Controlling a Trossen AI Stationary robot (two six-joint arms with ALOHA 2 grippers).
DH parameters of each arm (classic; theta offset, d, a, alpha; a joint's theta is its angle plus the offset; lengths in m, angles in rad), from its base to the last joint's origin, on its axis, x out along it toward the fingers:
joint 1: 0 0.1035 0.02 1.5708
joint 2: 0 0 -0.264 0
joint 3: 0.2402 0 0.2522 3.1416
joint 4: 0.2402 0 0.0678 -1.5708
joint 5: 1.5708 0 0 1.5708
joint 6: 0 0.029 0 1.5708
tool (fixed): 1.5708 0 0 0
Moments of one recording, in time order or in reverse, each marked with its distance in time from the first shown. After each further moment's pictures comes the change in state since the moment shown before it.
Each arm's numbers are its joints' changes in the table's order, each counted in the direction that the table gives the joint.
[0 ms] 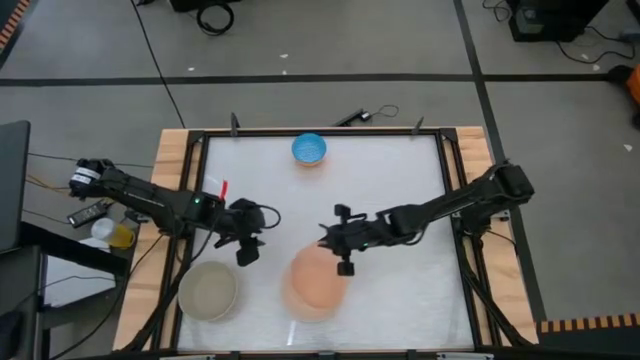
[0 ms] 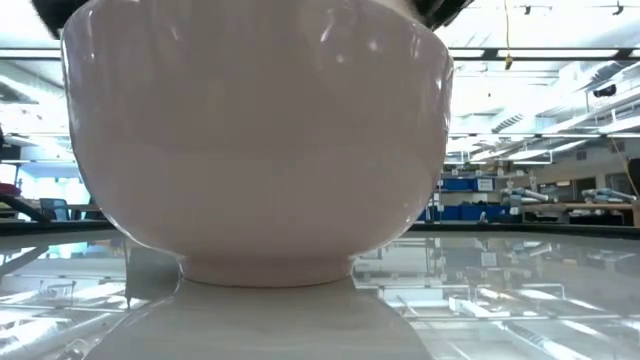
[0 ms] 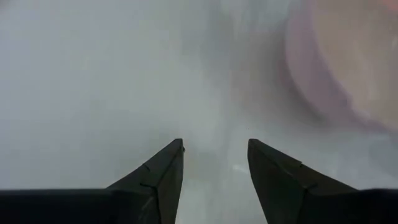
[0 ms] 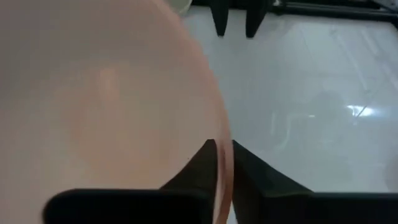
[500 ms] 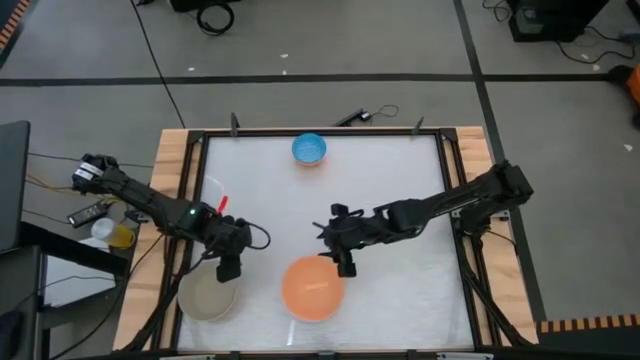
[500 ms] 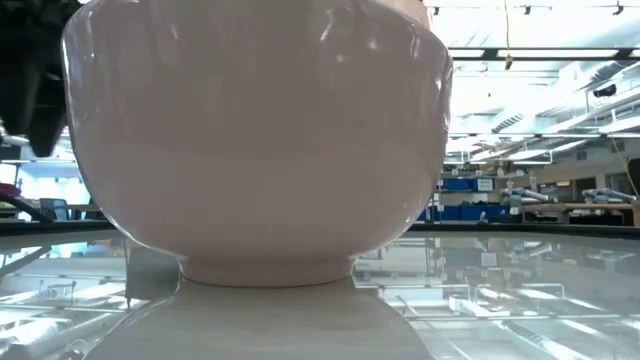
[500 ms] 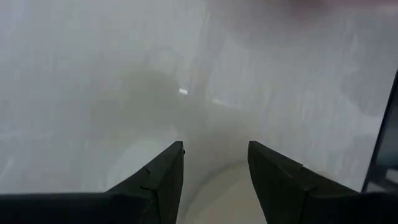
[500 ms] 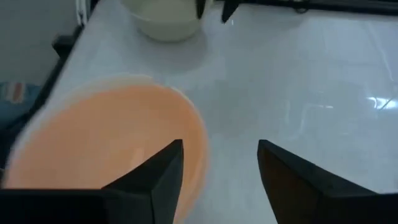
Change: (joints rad) left arm -0.142 -0.001 0.000 0.191 0.197 -0.148; right arm 0.000 0.008 0.167 0.228 -0.072 0.015
